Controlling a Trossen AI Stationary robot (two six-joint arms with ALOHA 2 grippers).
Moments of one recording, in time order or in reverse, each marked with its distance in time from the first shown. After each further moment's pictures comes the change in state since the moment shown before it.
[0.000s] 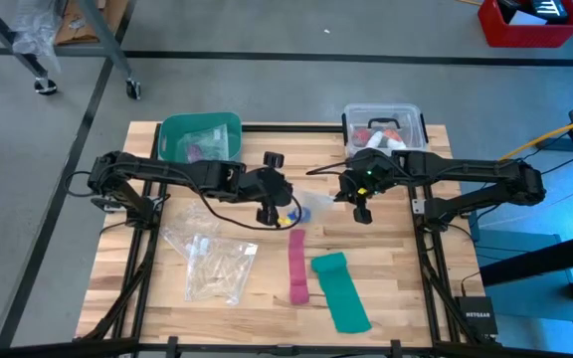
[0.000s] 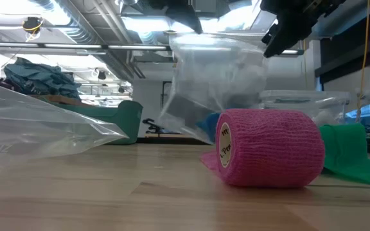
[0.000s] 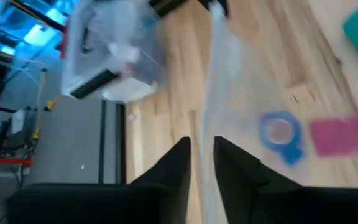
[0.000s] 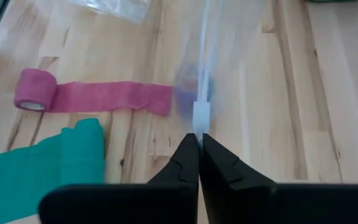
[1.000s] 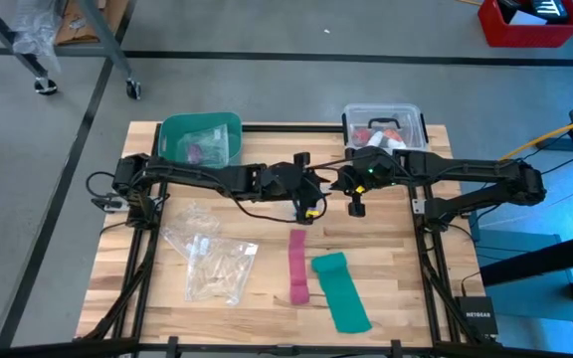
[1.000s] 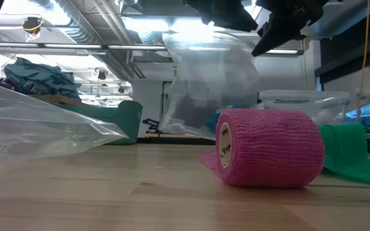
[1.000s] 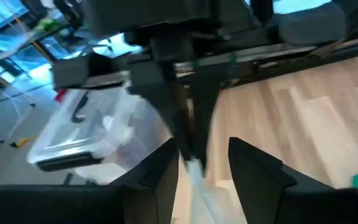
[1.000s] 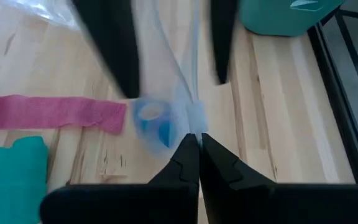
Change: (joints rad) left arm 0.056 0.185 0.001 0.536 0.162 -0.127; right arm 0.000 0.000 0.000 0.091 0.158 -0.084
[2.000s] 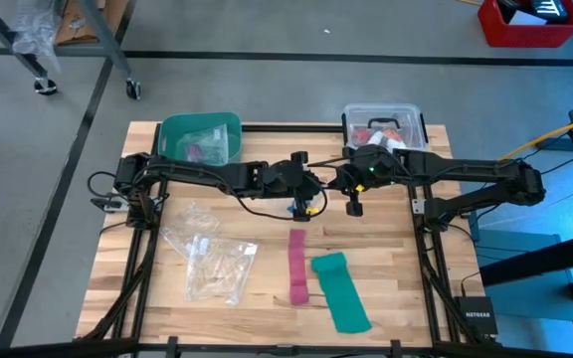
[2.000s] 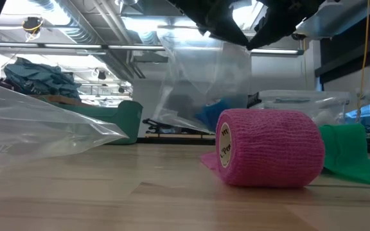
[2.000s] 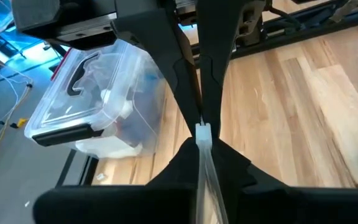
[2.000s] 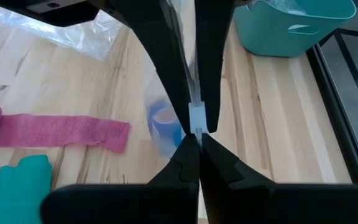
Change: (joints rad) left arm 0.025 0.009 -0.002 -0.081 0.003 -0.004; right arm 0.000 0.000 0.000 0.067 -0.030 -0.001
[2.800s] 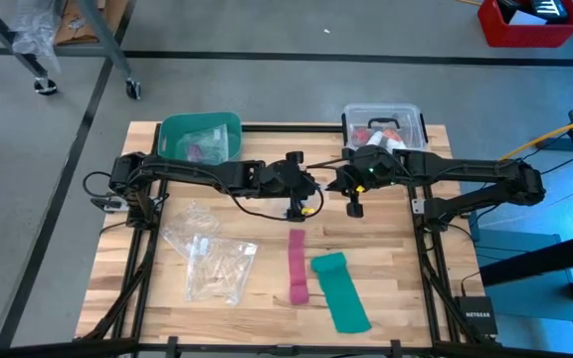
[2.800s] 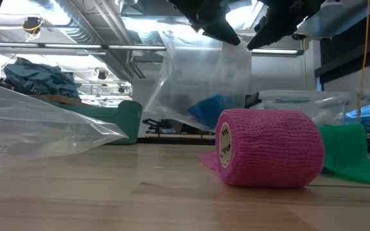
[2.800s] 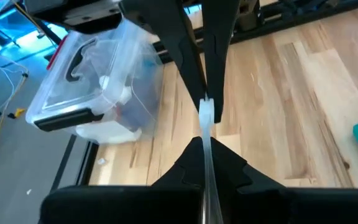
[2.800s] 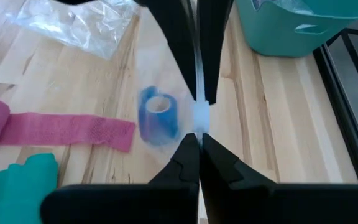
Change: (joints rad) left arm -0.003 -0.041 0.000 -0.102 -0.014 -0.015; right arm 0.000 0.000 0.002 -0.021 -0.005 0.000
